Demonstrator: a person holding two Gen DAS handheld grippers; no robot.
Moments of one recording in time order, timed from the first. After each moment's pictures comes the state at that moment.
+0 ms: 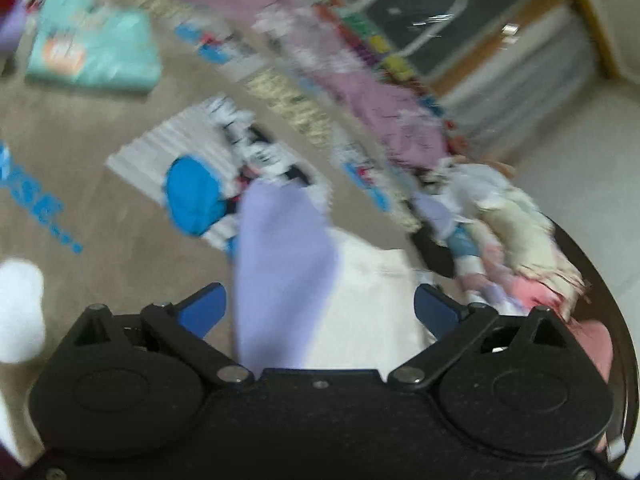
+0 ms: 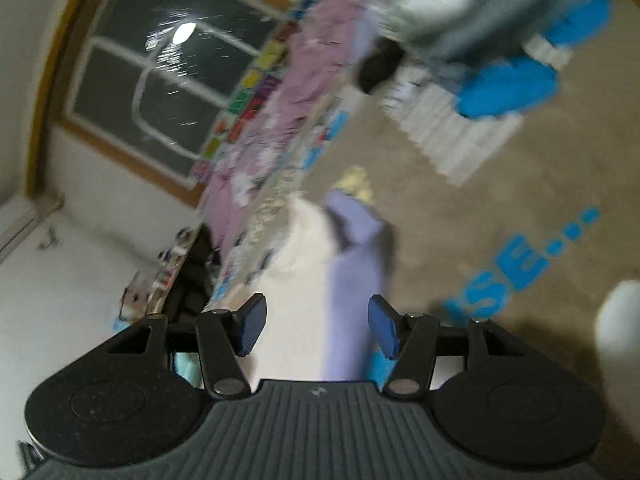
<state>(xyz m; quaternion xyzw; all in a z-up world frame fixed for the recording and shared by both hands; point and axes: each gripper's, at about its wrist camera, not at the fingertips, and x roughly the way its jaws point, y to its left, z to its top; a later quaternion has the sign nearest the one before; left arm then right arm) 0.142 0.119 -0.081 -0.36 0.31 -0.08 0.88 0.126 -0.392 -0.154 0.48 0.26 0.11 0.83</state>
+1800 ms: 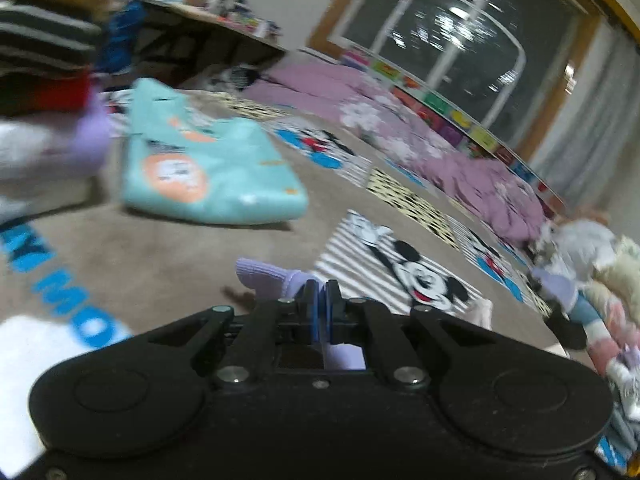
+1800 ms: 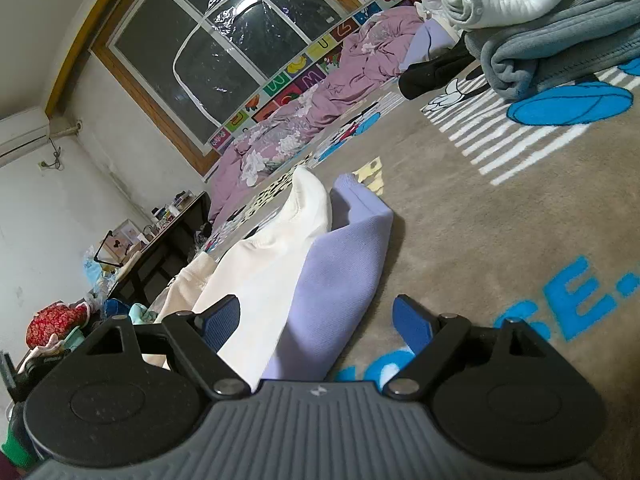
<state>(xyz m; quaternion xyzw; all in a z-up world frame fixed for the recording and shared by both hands) 0.179 0.241 -0.116 -0.27 0.20 0.09 0.94 0.151 -0.345 -0.174 0.34 0.22 0.15 0.90</state>
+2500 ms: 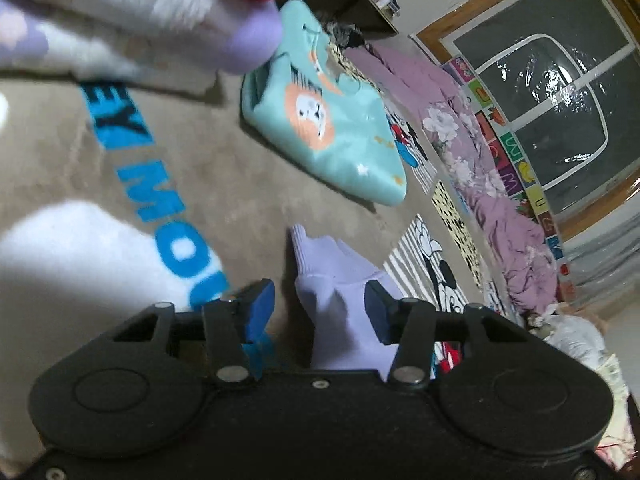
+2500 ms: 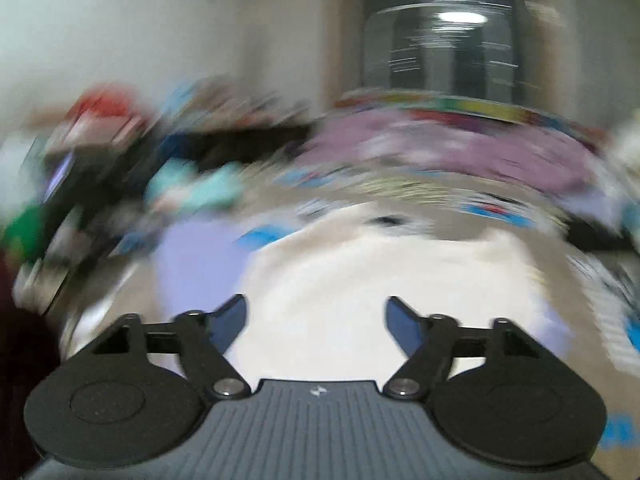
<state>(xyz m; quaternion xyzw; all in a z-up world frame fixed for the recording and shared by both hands) 0.174 0.298 -0.157 -0.47 0.24 0.13 0.84 0.069 -0.120 -0.094 -0.11 0.19 0.29 0.93</state>
